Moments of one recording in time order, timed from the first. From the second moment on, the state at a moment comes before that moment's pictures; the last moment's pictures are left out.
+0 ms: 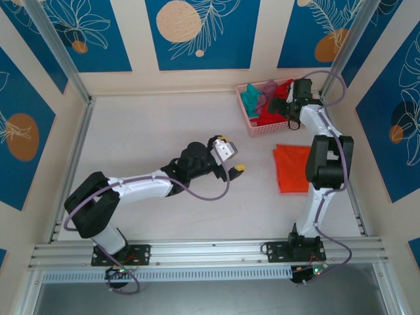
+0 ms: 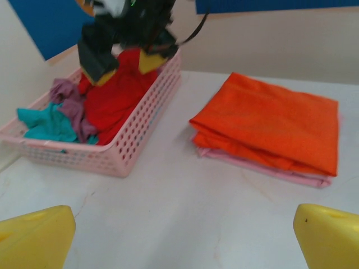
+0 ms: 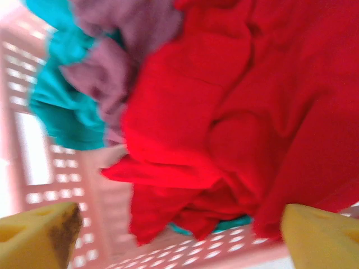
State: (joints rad) left arm -0.91 1.61 0.92 0.46 0.13 0.20; right arm -0.06 2.03 1.67 -0.55 -0.12 0.25
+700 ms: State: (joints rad) left arm -0.94 1.64 0.91 0.52 0.05 0.16; right arm -0.06 1.95 1.86 -0.68 -0.15 0.29
